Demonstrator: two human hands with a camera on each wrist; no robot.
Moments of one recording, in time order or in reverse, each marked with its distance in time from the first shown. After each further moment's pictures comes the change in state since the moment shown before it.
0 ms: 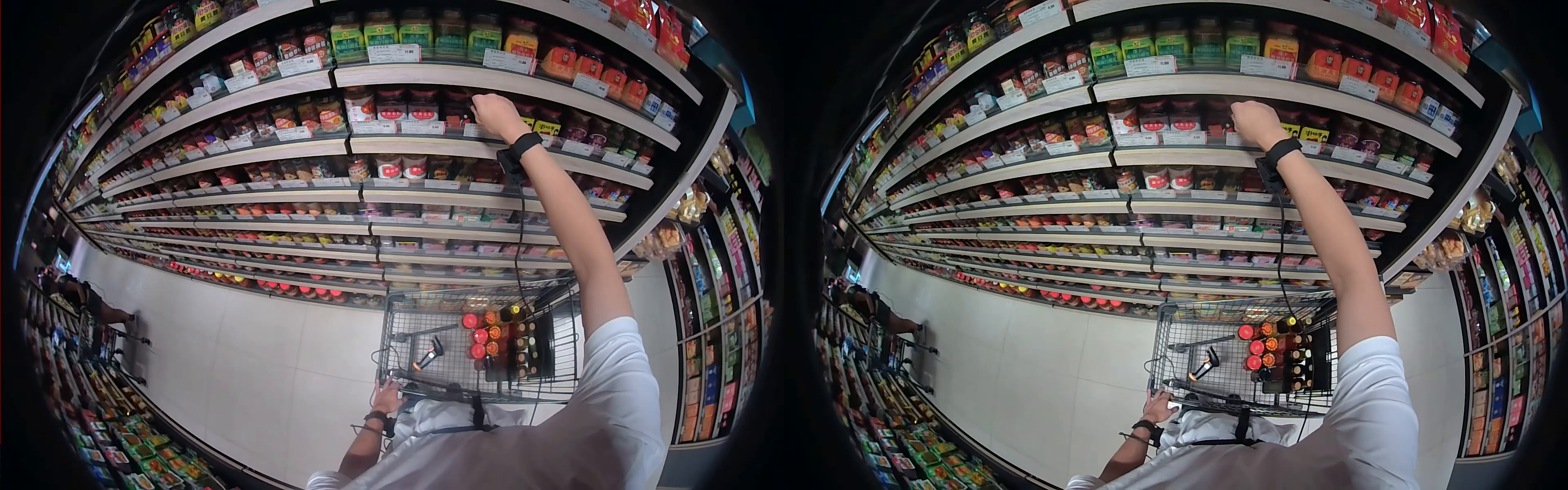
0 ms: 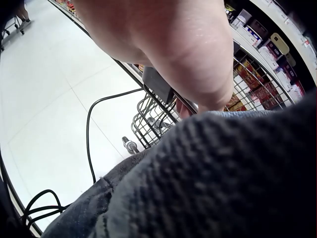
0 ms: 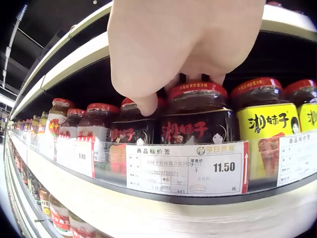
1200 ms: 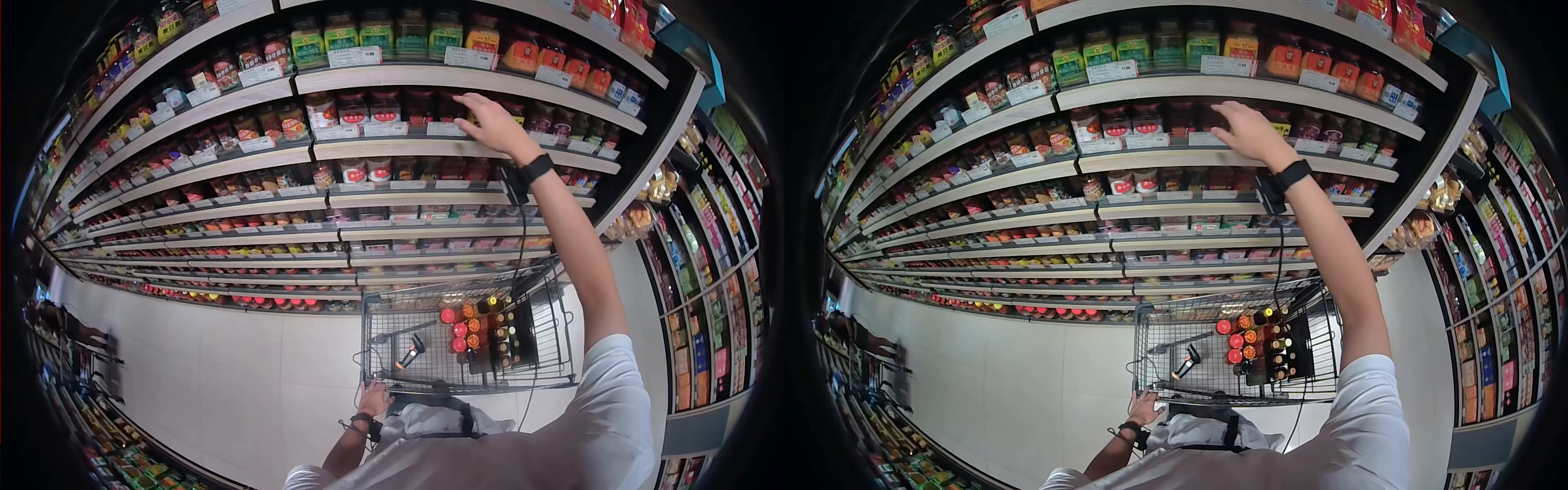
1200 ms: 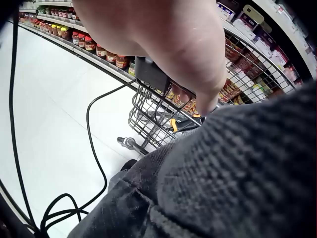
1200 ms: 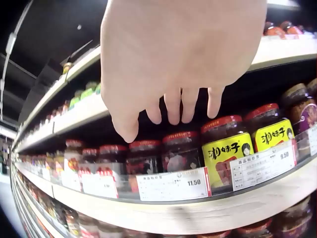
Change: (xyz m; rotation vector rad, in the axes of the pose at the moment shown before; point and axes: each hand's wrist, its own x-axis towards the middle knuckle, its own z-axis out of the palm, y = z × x) left_hand 0.002 0.002 -0.017 0.150 -0.007 0.087; right_hand -0.065 0.005 -0.069 0.255 0.099 -0.101
